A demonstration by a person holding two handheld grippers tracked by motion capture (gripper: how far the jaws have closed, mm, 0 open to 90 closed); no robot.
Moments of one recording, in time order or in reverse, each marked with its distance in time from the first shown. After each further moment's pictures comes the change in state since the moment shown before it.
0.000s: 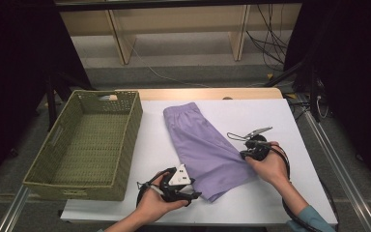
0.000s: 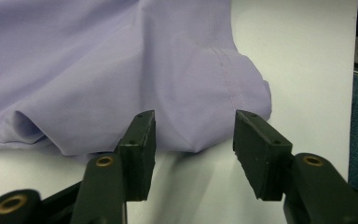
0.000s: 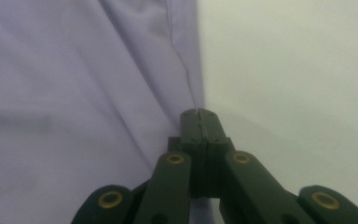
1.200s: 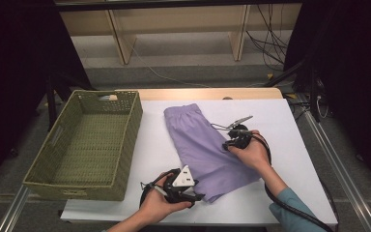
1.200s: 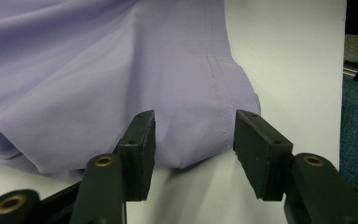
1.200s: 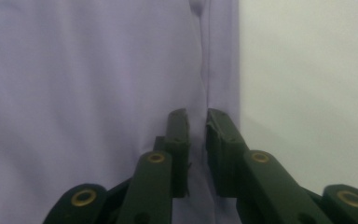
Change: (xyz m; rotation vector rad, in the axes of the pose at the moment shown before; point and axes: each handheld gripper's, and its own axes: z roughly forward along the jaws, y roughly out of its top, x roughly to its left) left arm -0.005 0.004 0.006 0.001 -0.022 0.013; right arm 0.009 0.047 0.039 0.000 0.073 -0.091
